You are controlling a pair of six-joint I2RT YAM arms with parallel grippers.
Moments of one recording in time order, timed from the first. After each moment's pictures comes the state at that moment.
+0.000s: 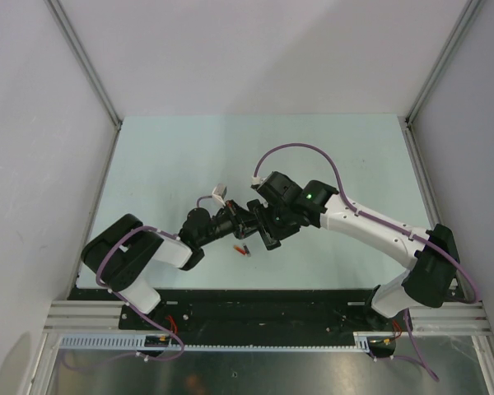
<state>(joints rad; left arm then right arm) -0.67 1.60 0.36 1.22 0.43 -1.50 0.95 1.51 1.36 -0.94 -0.02 0.43</state>
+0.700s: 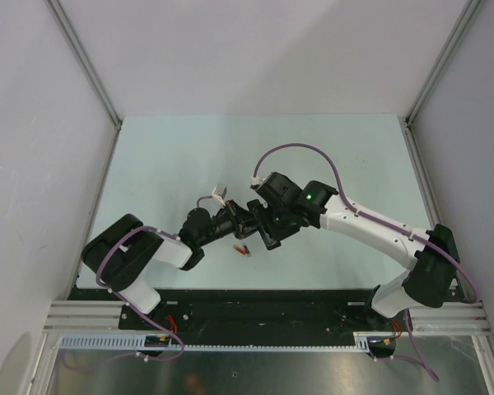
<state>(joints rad) -0.67 1.60 0.36 1.22 0.43 -1.51 0.95 1.51 1.36 -0.94 0.00 0.42</state>
